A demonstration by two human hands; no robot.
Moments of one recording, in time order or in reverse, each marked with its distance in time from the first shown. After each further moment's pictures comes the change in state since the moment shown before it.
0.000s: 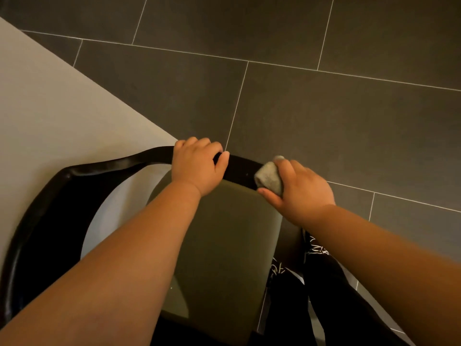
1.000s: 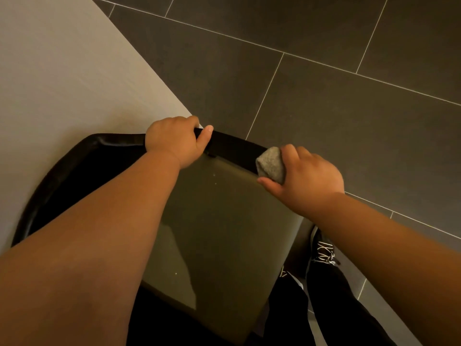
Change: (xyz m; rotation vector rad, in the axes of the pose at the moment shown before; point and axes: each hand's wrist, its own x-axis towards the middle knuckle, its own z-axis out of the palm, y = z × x) left_hand 0.000 -0.107 -0.006 0.235 -0.058 -0.175; right_hand 0.049 -0.049 0.009 -0.193 0.012 -0.126
